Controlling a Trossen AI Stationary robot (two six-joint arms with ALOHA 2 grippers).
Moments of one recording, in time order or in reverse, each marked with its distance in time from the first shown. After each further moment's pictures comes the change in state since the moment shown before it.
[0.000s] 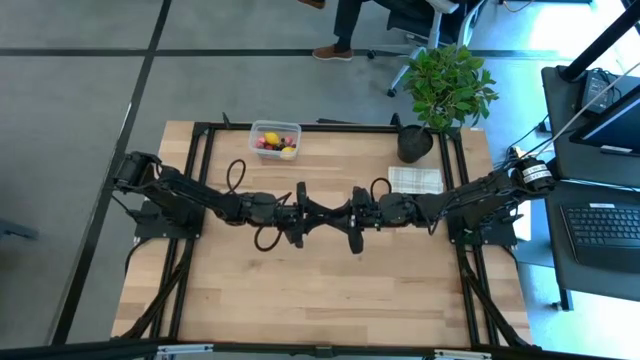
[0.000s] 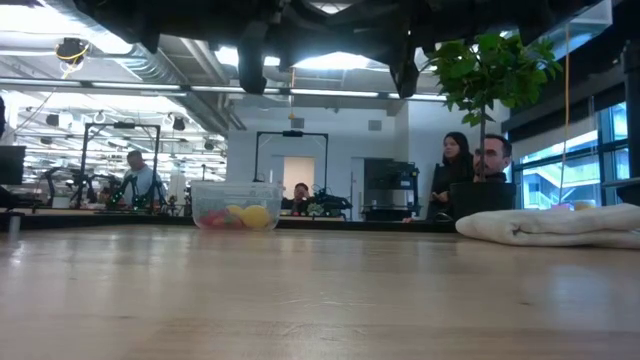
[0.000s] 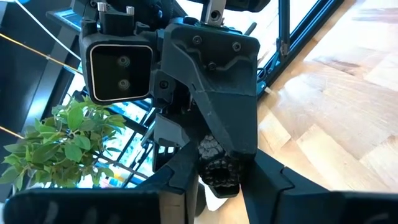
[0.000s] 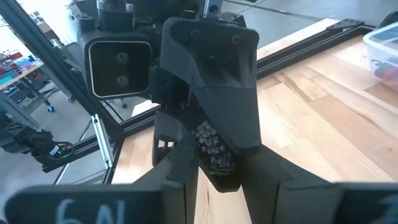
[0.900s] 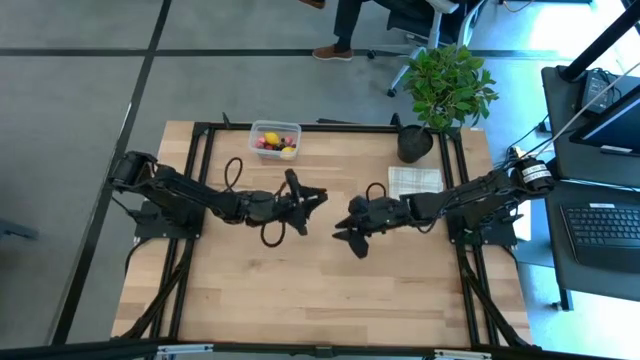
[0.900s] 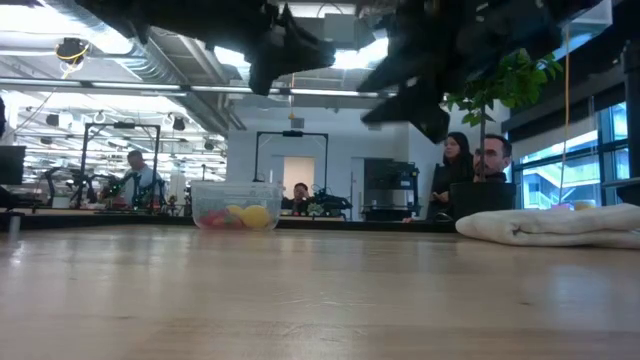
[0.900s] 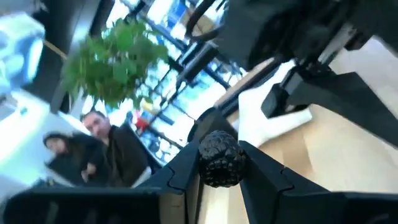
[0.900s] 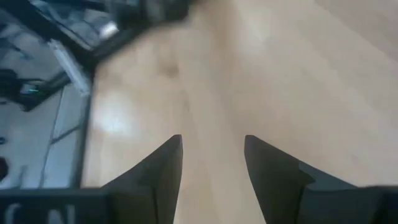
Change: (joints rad) left arm 0.007 -0.033 0.001 -0.045 -0.308 -0.115; right arm -0.009 0.001 -0.002 -0.317 -0.155 0.158
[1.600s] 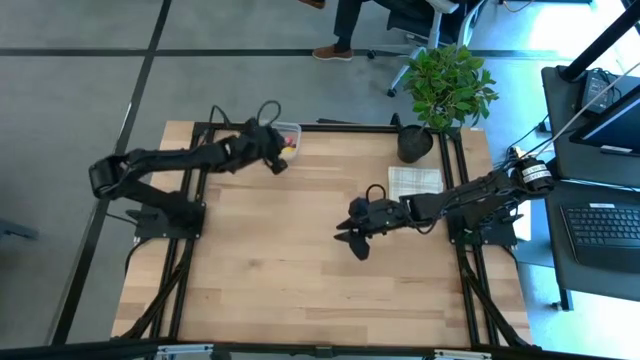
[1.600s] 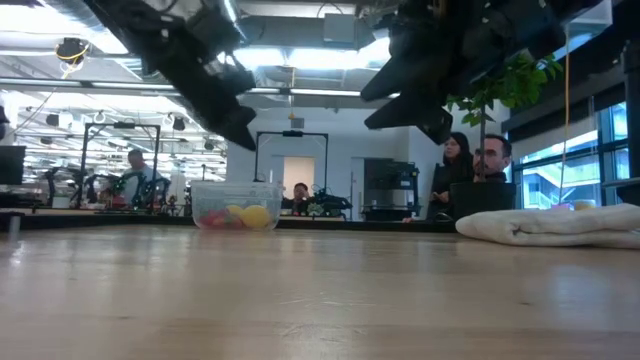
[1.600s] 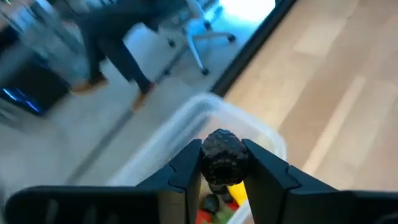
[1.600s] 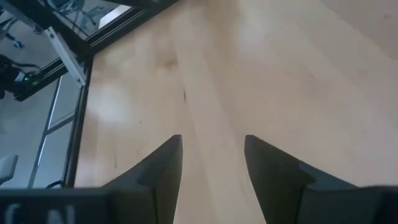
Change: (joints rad) left arm 0.622 -0.206 0.000 -0.714 0.152 -0.657; right arm -0.007 0.000 0.000 -0.047 0.014 -0.028
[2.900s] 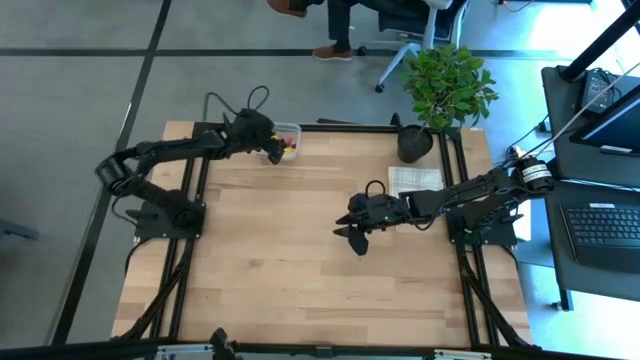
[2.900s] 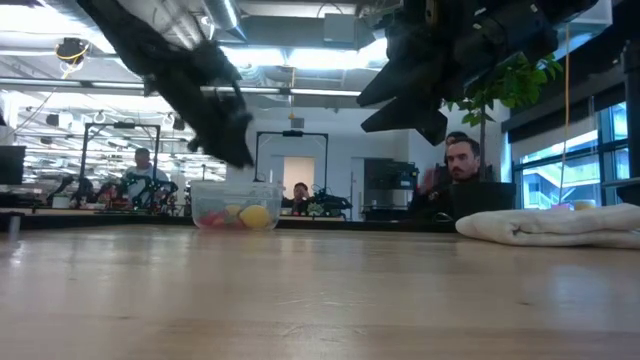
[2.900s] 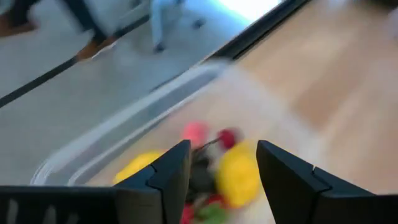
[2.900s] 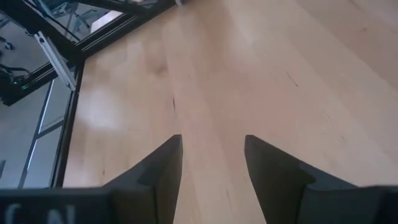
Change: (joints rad) left arm 0.244 0.098 -0.001 0.008 0.354 -0.241; right arm -0.032 -0.001 0.000 -0.004 0.001 -0.027
